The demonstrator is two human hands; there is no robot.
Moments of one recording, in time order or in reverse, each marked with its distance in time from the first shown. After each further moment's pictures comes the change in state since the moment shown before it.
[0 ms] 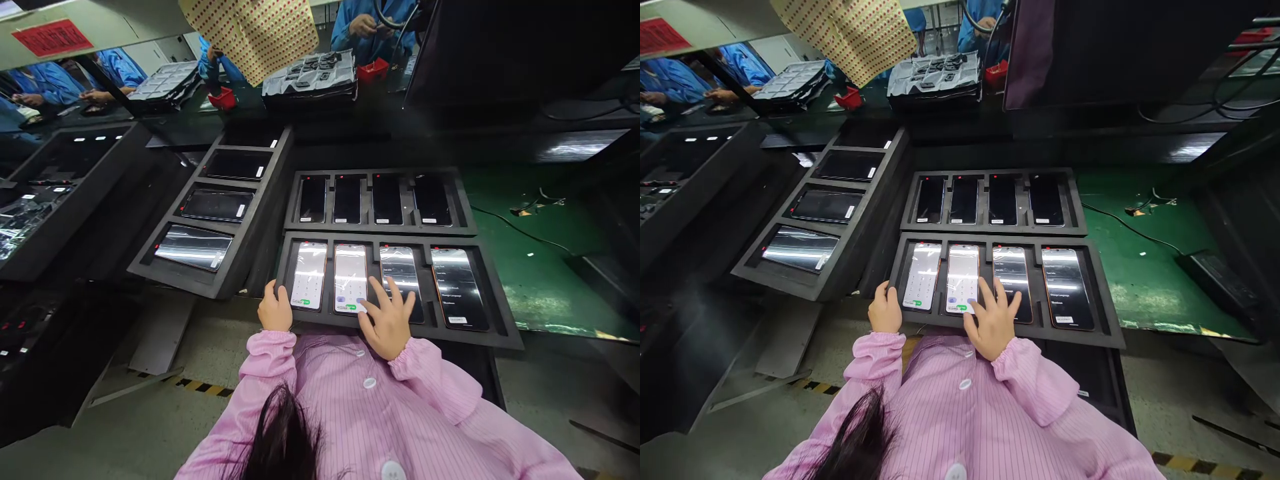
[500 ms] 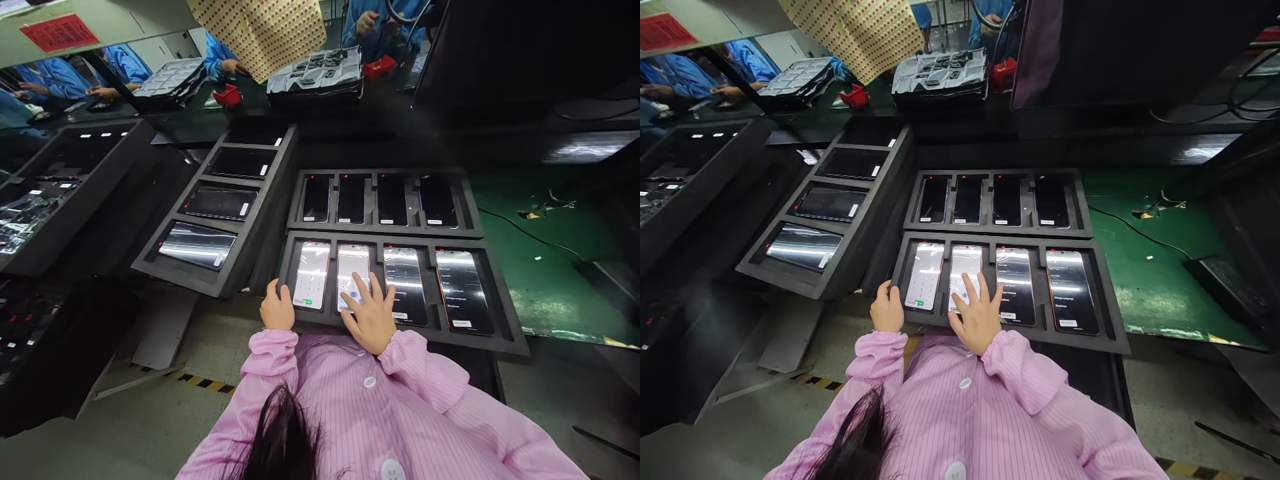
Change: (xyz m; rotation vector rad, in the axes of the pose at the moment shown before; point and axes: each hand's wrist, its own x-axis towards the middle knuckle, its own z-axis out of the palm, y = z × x) left_hand -0.001 0.000 0.000 0.013 0.003 -0.002; right_hand 0.019 -0.017 0.004 0.013 -0.179 -0.090
